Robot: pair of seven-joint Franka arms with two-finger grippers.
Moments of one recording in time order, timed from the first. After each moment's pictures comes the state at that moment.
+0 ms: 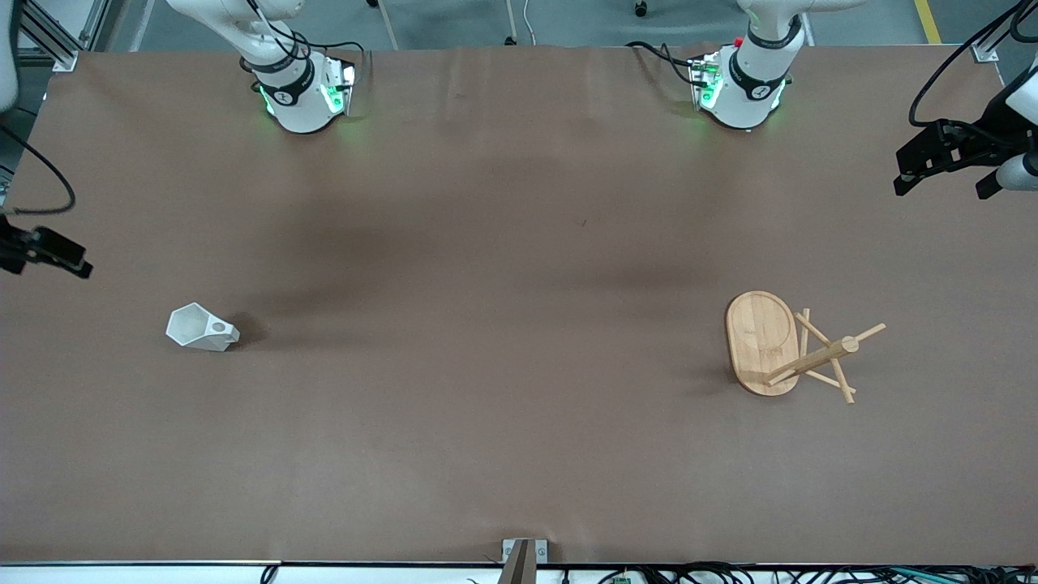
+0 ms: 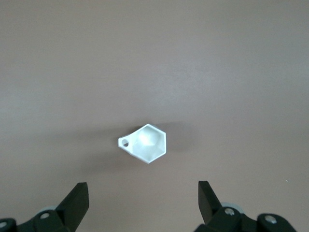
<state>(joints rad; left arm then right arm) 0.03 -0.03 -0.11 -1.49 0.01 1.51 0.00 -0.08 0.08 -0.13 -1.77 -0.01 1.92 -0.12</state>
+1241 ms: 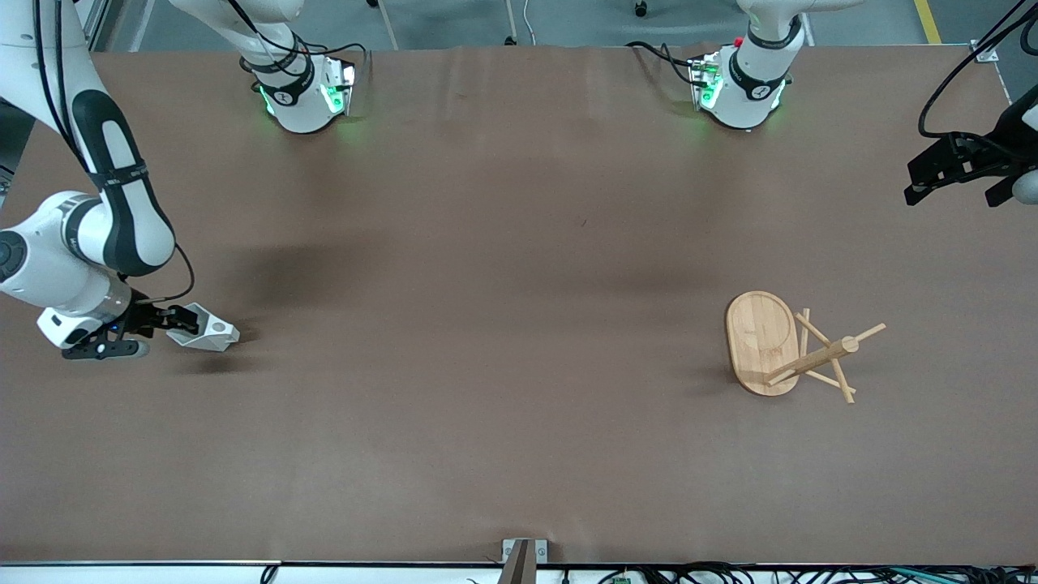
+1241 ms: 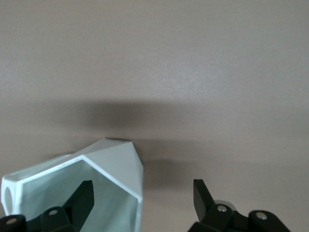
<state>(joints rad) 0.06 -0.02 -0.11 -1.49 0.01 1.52 0.00 -0.14 0.42 -0.12 -2.04 0.10 2.48 -0.40</state>
